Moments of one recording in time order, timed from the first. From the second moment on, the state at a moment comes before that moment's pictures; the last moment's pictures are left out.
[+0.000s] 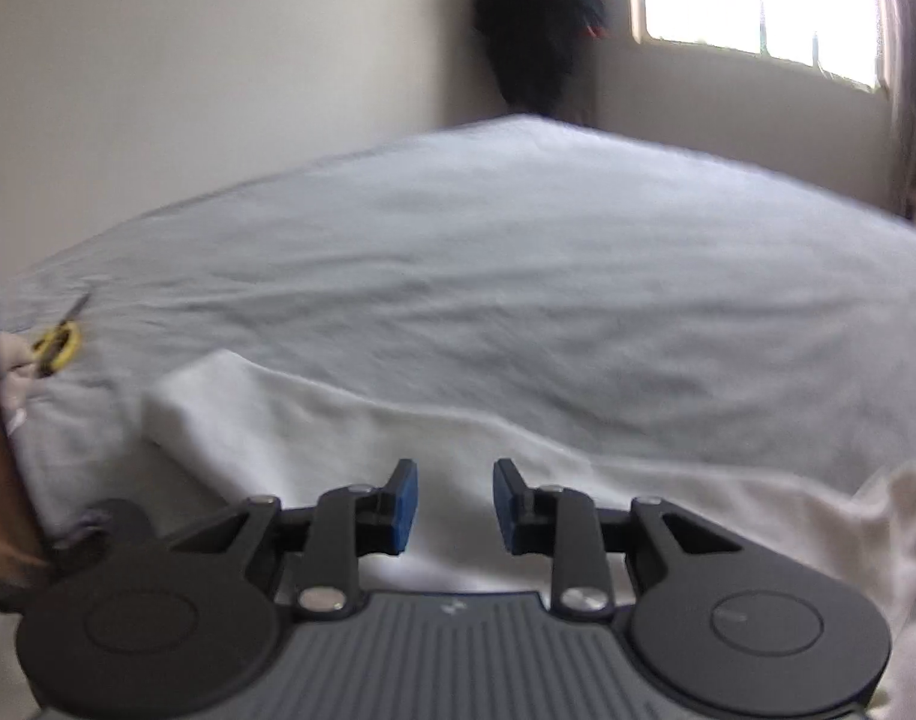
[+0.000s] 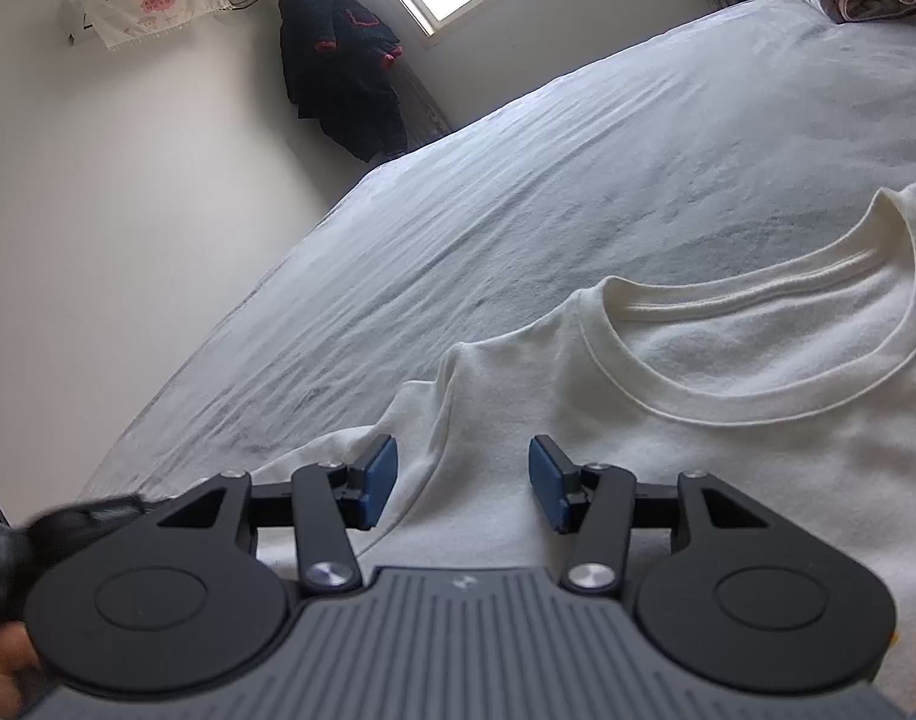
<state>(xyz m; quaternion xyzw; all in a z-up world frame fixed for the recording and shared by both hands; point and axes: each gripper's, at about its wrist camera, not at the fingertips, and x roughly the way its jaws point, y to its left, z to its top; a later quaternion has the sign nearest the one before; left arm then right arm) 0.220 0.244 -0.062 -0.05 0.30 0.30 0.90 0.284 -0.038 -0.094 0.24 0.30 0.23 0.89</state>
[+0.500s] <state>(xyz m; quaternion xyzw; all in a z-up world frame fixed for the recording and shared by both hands) 0.248 0.328 -0.053 -0.08 0.29 0.45 0.84 0.285 -0.039 -0.092 0.24 0.30 0.24 0.89</state>
